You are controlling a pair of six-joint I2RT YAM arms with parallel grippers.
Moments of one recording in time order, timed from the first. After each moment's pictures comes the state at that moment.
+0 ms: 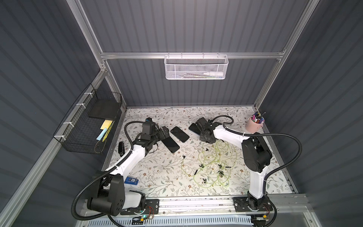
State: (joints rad) left arm -0.26 1.34 0.86 -0.17 0.08 -0.56; right arm 0.61 2.00 1.47 -0.74 0.32 0.78
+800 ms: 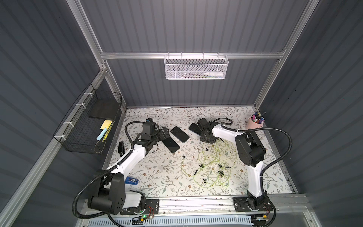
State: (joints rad) left arm -0.26 1.35 0.86 -0.17 0.10 -0.56; right arm 0.56 2.11 1.50 -0.70 0.27 0.76
